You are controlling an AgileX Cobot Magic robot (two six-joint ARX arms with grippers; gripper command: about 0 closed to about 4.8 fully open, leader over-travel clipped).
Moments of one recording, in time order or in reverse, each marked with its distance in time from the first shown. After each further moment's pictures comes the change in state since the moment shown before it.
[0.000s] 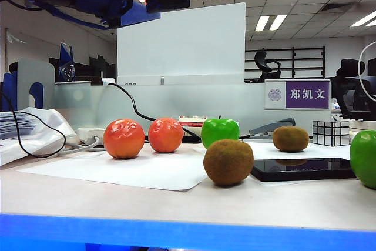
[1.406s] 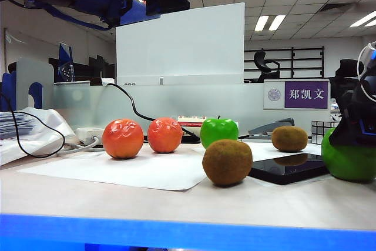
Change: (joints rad) left arm 0.000 -0.001 0.000 -0.005 0.000 0.059; right arm 0.000 0.867 0.127 0.631 -0.016 -0.013
